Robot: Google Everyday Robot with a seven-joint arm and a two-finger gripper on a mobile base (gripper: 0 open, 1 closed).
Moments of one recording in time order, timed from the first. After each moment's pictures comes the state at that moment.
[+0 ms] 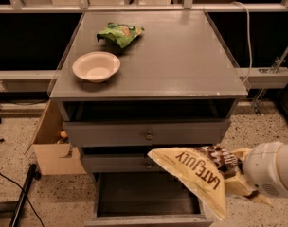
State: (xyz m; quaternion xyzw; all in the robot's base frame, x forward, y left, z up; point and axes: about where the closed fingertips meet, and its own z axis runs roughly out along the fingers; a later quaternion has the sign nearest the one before) arm 0.363 -0.188 0.781 -0.46 0.84 0.10 0.29
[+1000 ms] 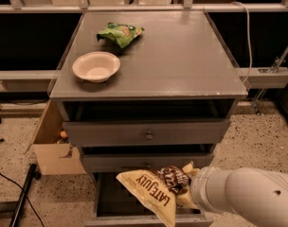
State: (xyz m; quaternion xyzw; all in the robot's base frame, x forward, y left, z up) arm 0.379 -0.111 0.665 -0.46 0.84 0.05 0.28
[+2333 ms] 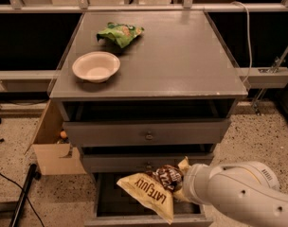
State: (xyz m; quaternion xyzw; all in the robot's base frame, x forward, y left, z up) arm 0.408 -0.109 0.622 -0.52 0.81 0.01 0.27
